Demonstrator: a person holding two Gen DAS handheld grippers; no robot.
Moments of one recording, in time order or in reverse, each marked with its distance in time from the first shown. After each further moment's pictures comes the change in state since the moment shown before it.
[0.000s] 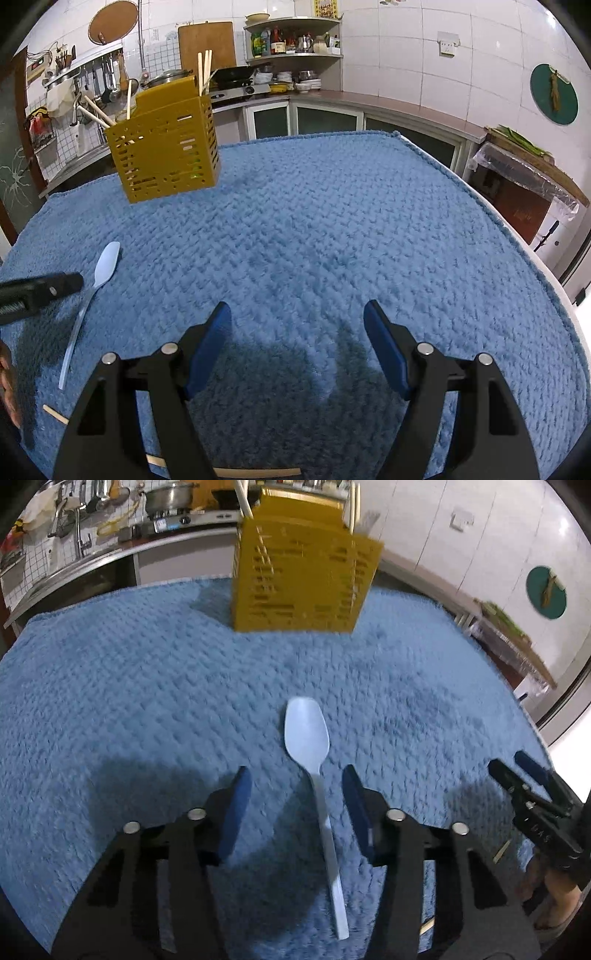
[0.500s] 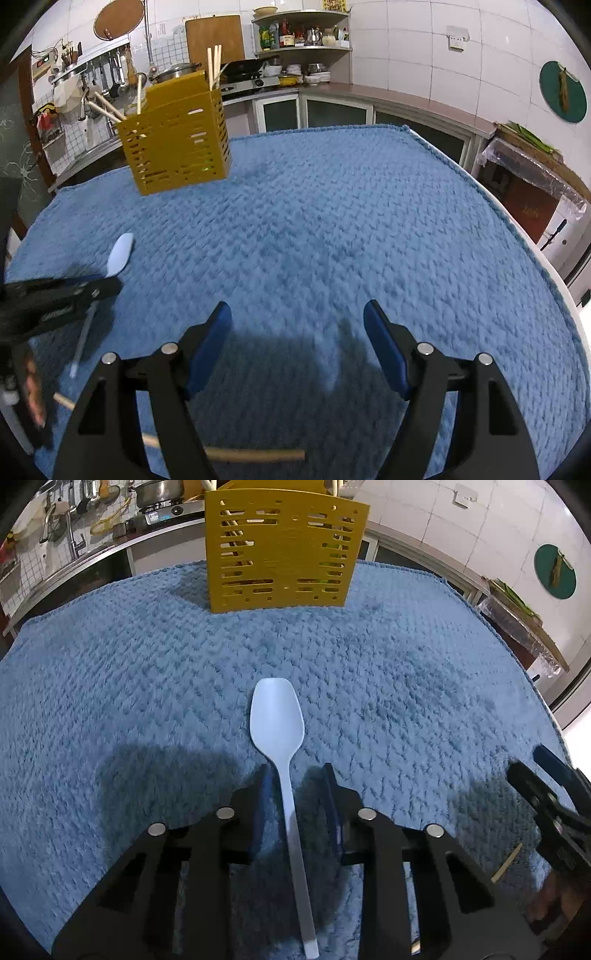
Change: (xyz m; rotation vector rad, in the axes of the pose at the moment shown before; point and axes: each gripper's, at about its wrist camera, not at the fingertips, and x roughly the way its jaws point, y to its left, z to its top) left arm 0.022 -0.025 0.001 0.037 0.051 0.047; right arm -0.013 0.000 -0.005 -0.018 0.041 0.040
